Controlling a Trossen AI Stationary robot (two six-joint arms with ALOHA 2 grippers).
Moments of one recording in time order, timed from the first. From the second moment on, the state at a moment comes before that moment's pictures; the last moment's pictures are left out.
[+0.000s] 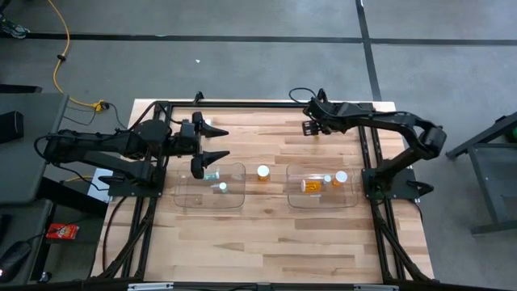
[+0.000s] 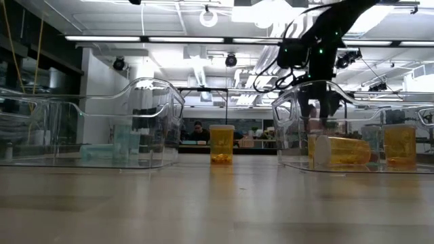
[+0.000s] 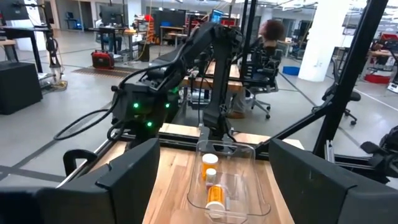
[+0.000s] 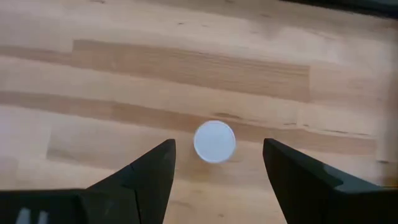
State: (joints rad) left arm 0.09 0.89 0.84 0.02 -0.14 -0.08; right arm -0.58 1.50 0.98 -0.76 0.31 0.78
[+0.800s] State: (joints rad) left arm 0.09 0.89 0.84 0.02 -0.14 -0.08; right arm -0.61 1.59 0.95 -0.63 0.26 0.81
